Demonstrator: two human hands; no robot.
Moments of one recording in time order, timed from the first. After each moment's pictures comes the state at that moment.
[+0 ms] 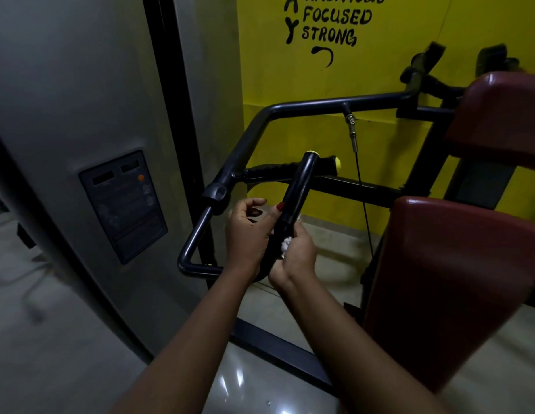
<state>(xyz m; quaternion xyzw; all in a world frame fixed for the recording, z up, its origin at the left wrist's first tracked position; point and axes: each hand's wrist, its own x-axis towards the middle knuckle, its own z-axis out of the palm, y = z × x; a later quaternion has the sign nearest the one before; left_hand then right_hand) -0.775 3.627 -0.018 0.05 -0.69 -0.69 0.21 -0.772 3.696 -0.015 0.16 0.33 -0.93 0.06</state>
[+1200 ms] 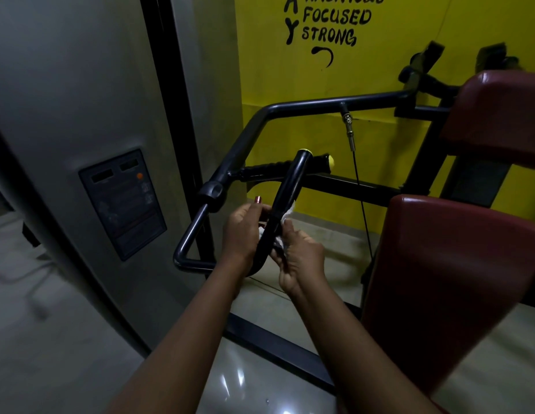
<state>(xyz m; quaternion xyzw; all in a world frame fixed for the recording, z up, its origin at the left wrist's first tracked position) -0.769 3.635 -0.009 0.07 -0.66 -0.73 0.14 -0.748 3.719 -0.008 0.15 0.44 -0.88 0.03</state>
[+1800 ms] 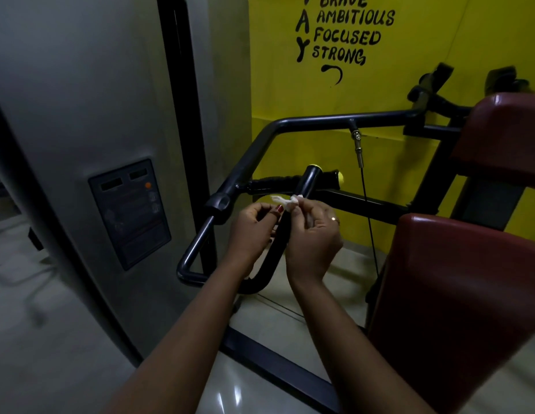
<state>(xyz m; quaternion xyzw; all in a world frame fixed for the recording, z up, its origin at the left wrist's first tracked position) -0.786 3.627 0.007 0.01 -0.72 -0.68 0.14 -0.786 3.716 -0.001 -0.02 0.70 -0.56 -0.44</state>
